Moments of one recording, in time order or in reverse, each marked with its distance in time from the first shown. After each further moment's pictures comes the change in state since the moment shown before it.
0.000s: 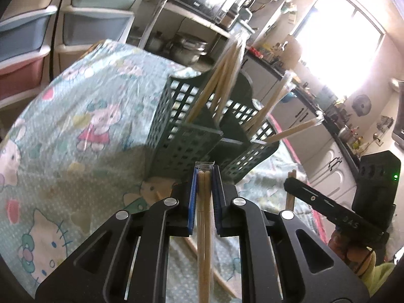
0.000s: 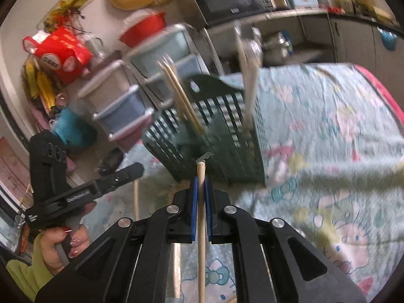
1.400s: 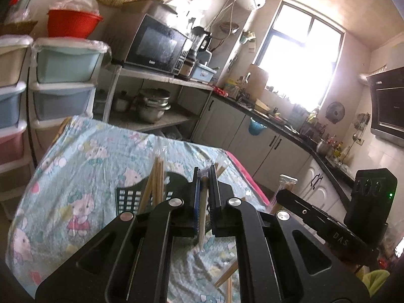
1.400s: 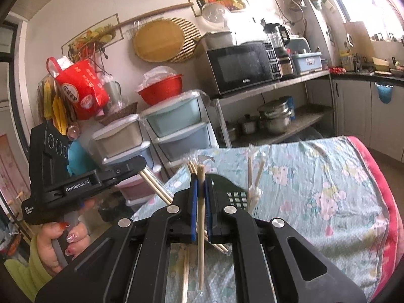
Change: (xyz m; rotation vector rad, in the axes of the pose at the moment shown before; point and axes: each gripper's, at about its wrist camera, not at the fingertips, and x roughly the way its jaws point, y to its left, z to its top) left arm -0.056 -0.076 0.081 0.173 -0.238 -0.108; right arm -0.073 0.029 0.059 -0.105 -0.320 -0.012
